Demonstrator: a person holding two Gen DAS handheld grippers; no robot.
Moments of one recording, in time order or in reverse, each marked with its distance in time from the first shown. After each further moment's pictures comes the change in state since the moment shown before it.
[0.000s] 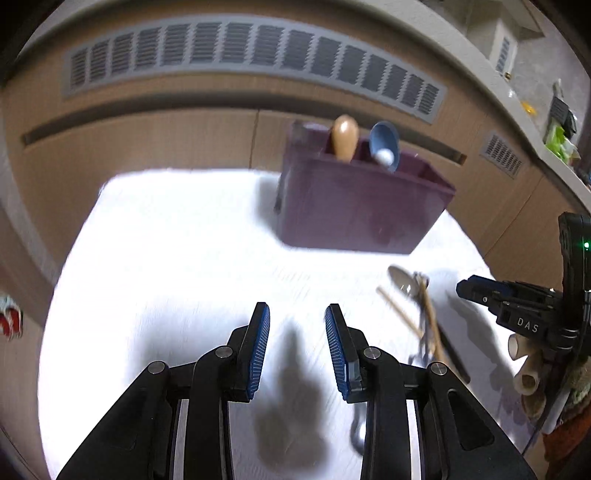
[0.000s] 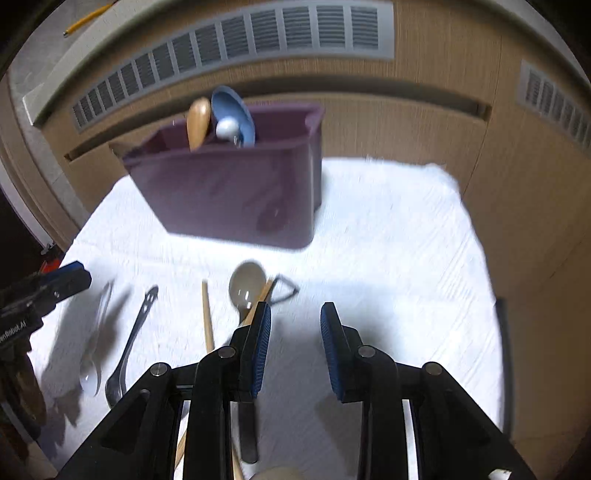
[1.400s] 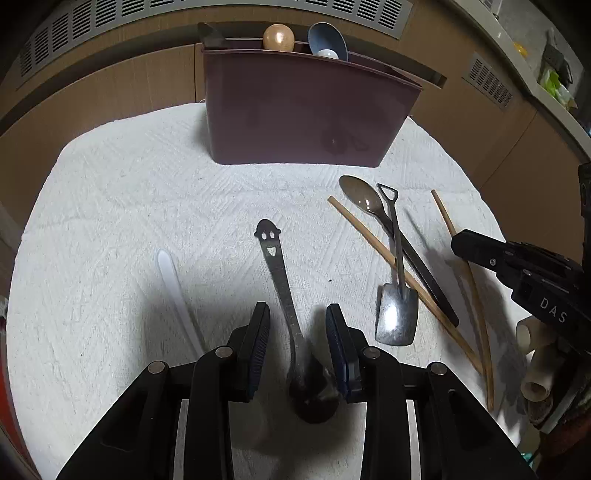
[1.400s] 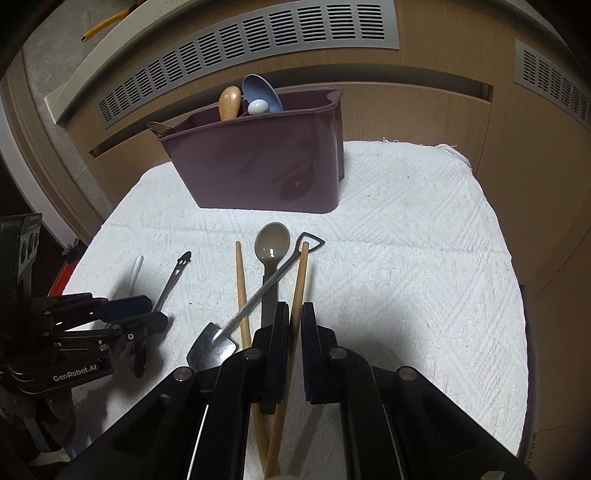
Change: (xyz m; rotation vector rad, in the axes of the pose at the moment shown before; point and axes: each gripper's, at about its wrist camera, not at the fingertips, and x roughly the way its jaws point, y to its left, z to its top) left arm 0.035 -0.060 -0.026 0.104 0.222 -0.019; right arm -0.018 0.004 -0.033 0.012 -0.021 0.084
